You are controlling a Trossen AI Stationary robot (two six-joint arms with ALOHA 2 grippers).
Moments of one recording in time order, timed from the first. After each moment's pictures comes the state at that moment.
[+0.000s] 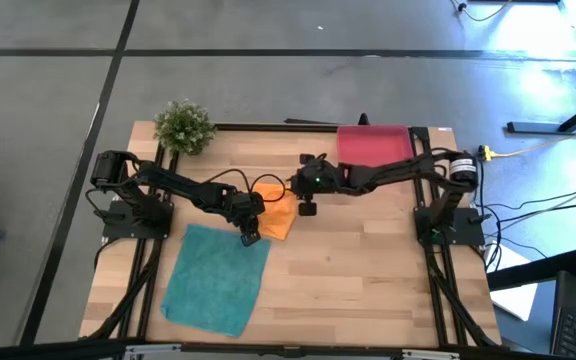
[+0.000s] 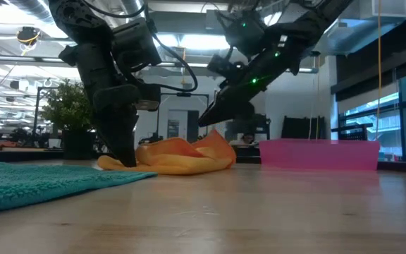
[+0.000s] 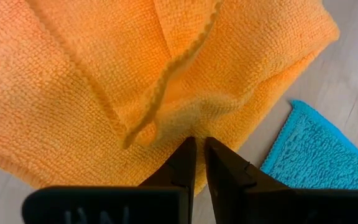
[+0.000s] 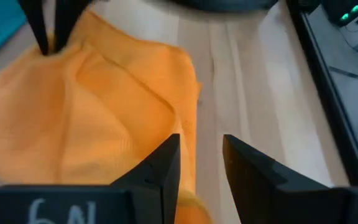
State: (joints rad) left arm 0.01 1.61 0.73 -0.24 0.02 -0.46; right arm -0.16 1.80 1.01 0.14 0.10 -0.40
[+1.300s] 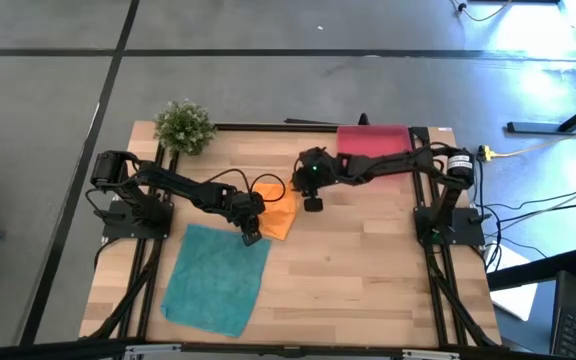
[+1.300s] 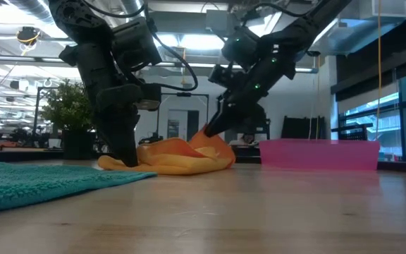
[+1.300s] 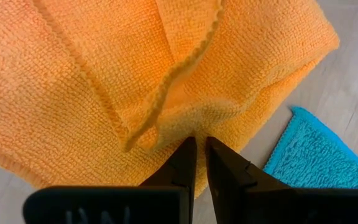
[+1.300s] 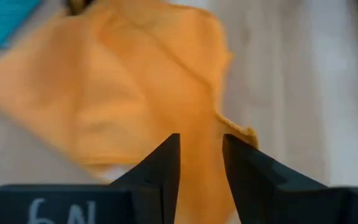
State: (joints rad) left arm 0.01 1.60 0.73 -0.23 0.01 -0.49; right arm -0.26 1.83 1.07 -0.01 -0.08 -0.45
